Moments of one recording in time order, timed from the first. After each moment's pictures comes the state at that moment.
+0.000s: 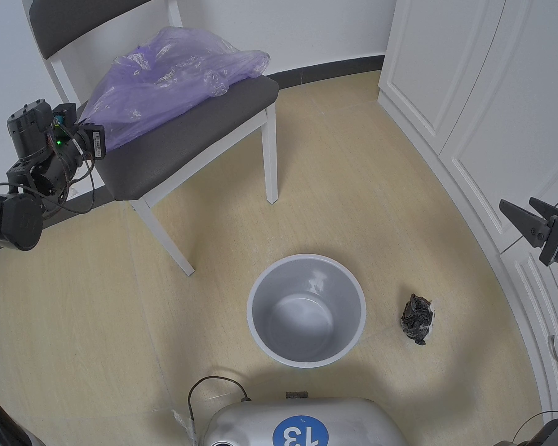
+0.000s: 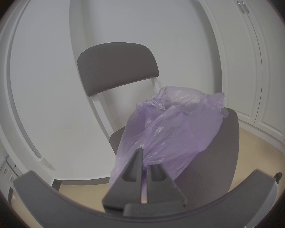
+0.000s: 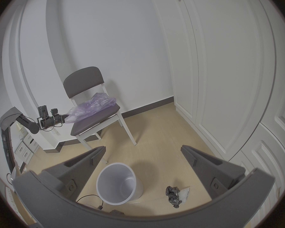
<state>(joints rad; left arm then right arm) -0.05 1.76 -1.11 -0.80 0.21 0.23 0.21 1.10 -0.51 -0.57 0.09 0.14</state>
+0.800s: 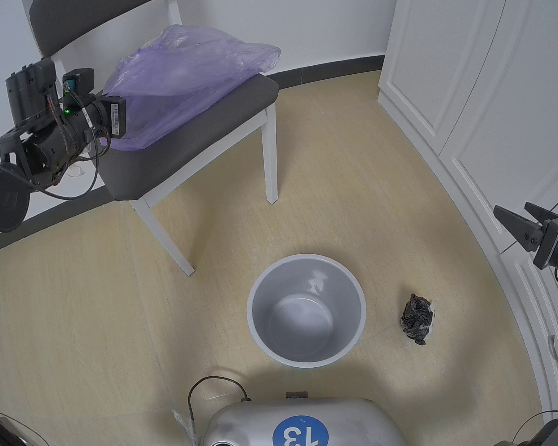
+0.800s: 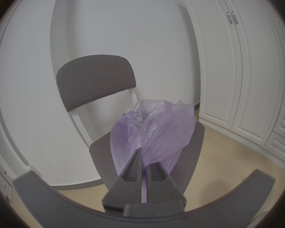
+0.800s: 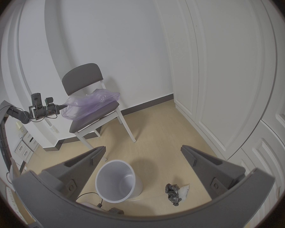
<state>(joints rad) -0.22 1.63 -1.24 -0.49 0.18 0.25 0.21 1.12 -0.50 -0.57 0.09 0.14</state>
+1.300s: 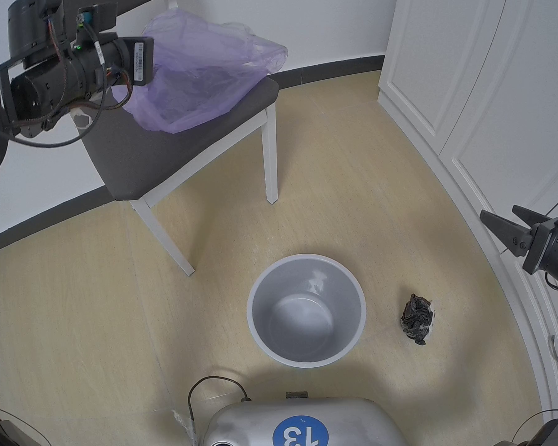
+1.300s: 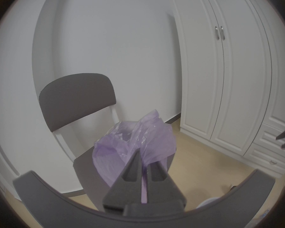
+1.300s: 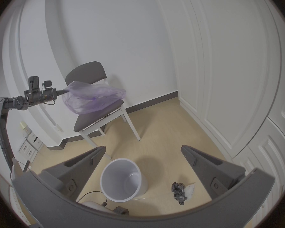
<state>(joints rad) -0.44 1.60 -1.52 -0.20 0.22 0.26 0.32 1.16 -0.50 -0.60 0.05 0.16</state>
